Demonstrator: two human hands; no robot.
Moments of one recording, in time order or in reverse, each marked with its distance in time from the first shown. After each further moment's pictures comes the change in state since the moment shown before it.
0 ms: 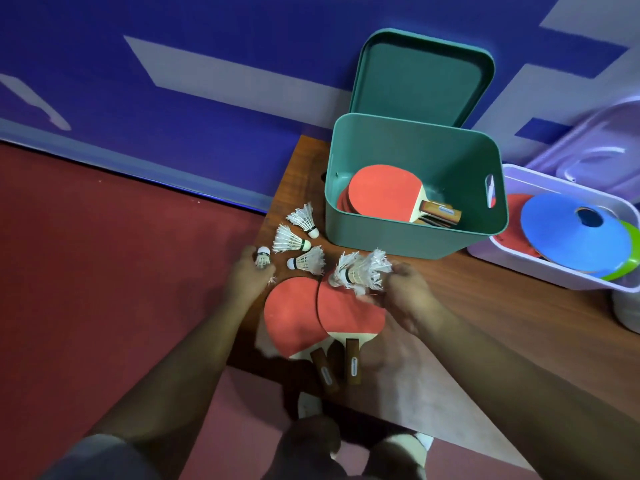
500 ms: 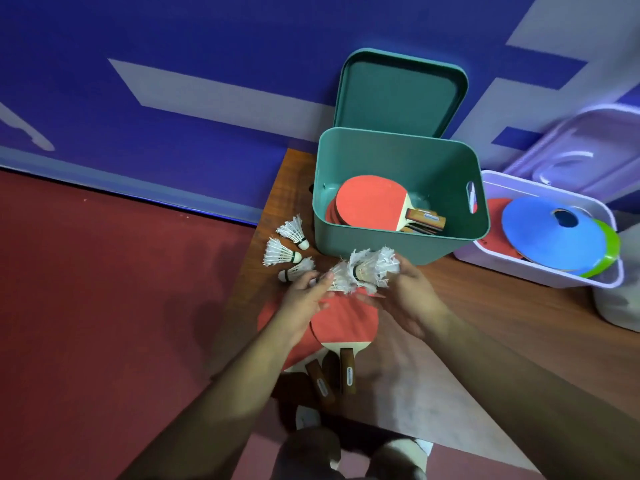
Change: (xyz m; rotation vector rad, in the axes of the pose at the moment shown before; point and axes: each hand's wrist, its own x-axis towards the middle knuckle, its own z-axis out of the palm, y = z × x) left_hand -0.073 0.072 0.051 -0.885 -0.496 -0.130; right_hand -0.007 -0.014 -0.014 0.048 -0.024 -0.120
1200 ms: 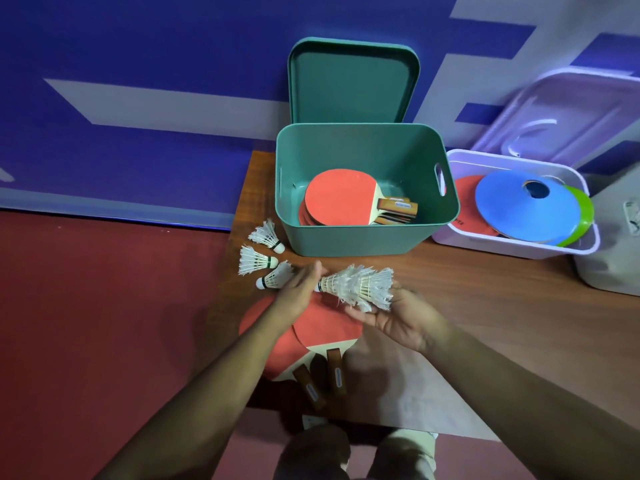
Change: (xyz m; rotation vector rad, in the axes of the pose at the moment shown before) left_hand 0.020 0.009 0.019 0.611 -0.113 0.126; right_hand -0.005 0.027 -0.044 0.449 -0.038 0.257
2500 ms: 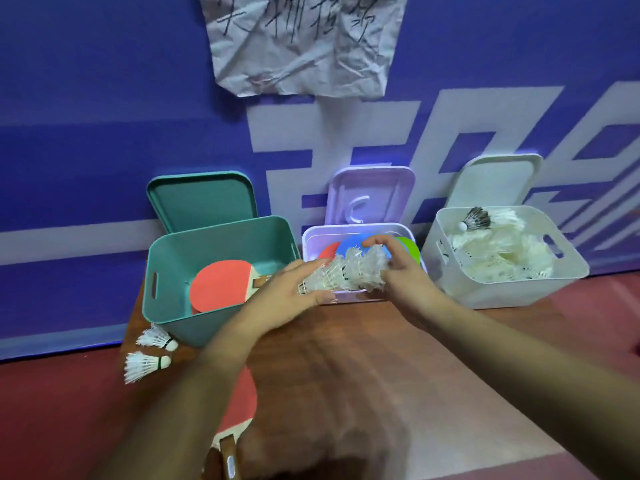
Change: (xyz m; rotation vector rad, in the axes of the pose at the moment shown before) left_hand -0.010 0.209 0.155 0.558 -0.263 0.680; right_hand -0.189 -0.187 -0.079 -0.516 0.174 -0.795
